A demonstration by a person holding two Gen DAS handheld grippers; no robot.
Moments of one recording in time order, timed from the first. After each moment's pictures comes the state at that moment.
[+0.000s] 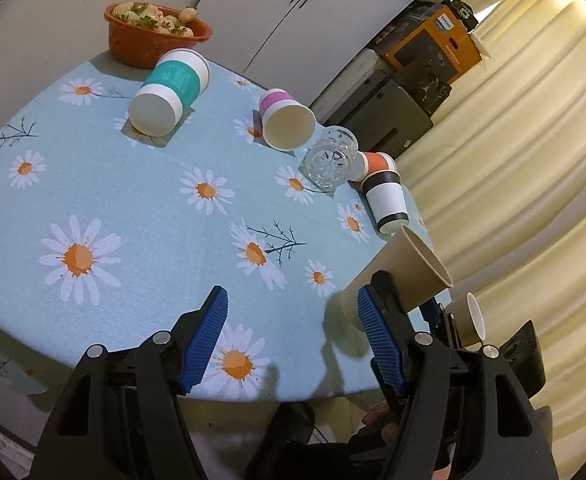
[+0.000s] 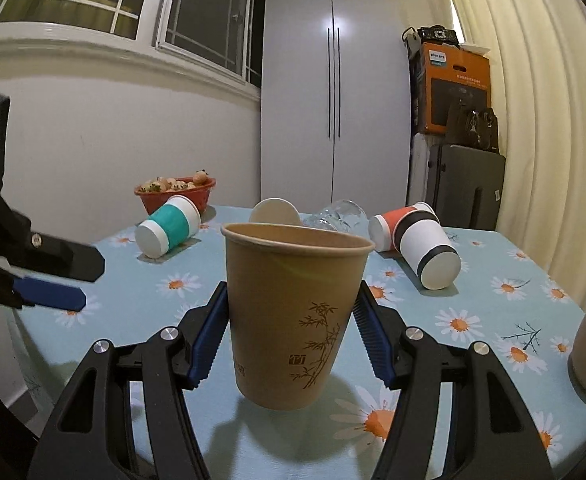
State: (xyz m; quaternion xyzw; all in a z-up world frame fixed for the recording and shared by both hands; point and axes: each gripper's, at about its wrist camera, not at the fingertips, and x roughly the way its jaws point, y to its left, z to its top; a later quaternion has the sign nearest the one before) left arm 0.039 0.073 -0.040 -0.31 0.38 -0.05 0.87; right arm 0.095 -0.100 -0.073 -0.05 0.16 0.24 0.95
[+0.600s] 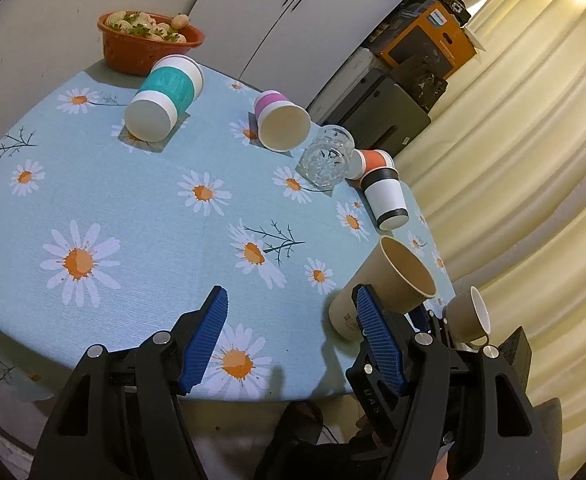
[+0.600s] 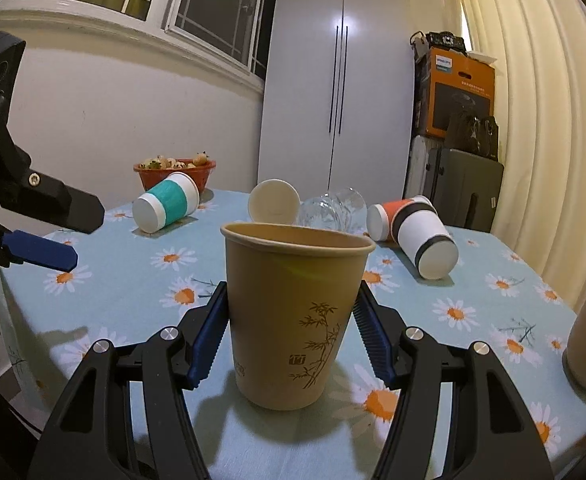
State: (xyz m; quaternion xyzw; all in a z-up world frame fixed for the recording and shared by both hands) left arm 0.036 0.068 -0.037 -0.29 0.37 -0.05 0.88; right arm 0.086 -0.097 -0.092 -0.08 0.17 0.23 0.95
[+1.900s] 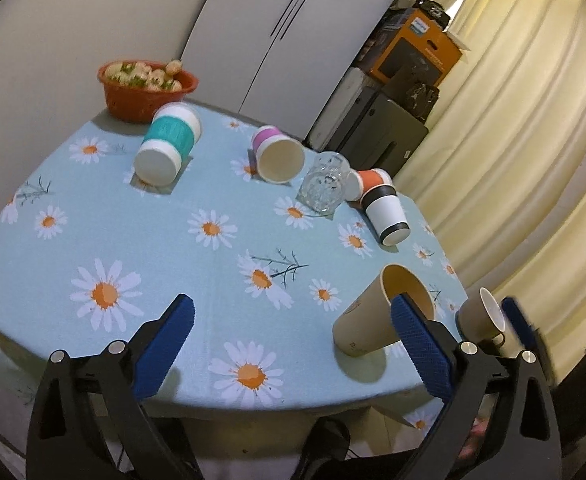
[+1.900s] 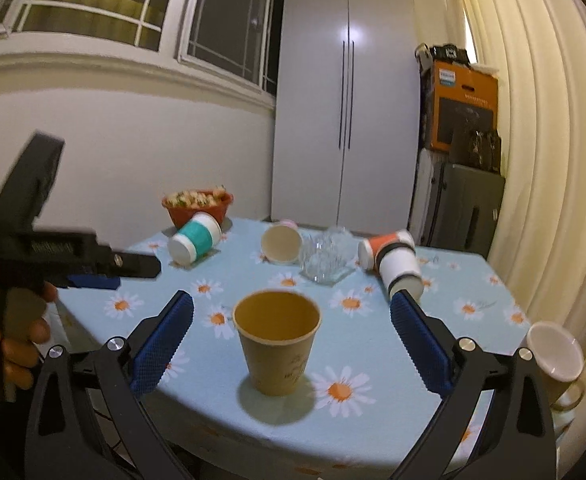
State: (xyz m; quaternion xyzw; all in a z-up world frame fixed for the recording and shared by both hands) left arm 0.020 0.059 -0.014 -0.23 0.33 -0.03 0.92; right arm 0.030 -0.145 -0.002 -0.07 0.16 0.27 0.95
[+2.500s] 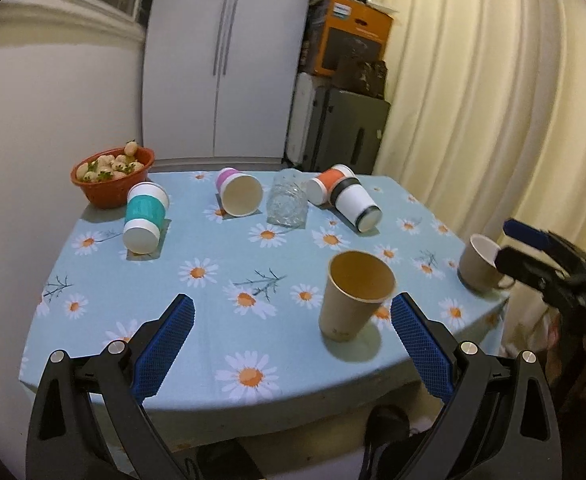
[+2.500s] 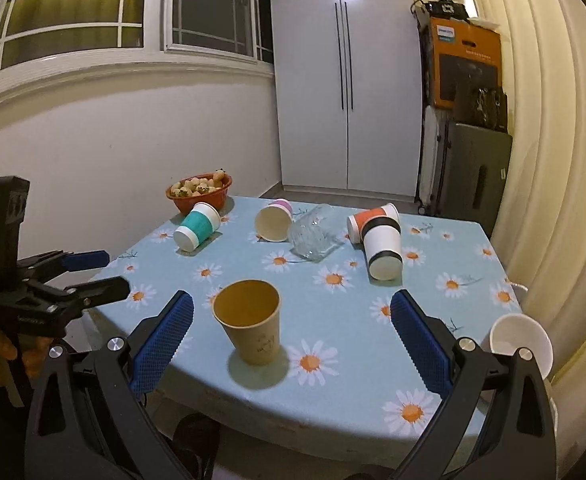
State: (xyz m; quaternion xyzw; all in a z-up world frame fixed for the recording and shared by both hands) left arm -0.012 0.002 0.030 -0.06 0.30 -0.05 0.95; right arm 0.046 -0.202 0.043 -0.05 0.26 0.29 0.92
